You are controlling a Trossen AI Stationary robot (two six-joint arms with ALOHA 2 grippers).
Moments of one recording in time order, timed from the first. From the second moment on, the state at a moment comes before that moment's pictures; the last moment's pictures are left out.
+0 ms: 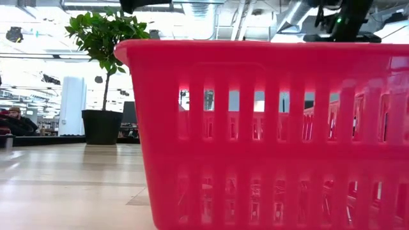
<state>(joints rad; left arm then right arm) -0.21 1.04 0.80 0.07 -0.50 -0.02 -0.53 0.96 1.00 -1.04 0.73 0.76</state>
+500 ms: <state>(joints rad) -0.22 1.03 0.76 0.07 -0.47 -0.03 -0.78 1.03 0.82 -0.77 0.54 0.56</state>
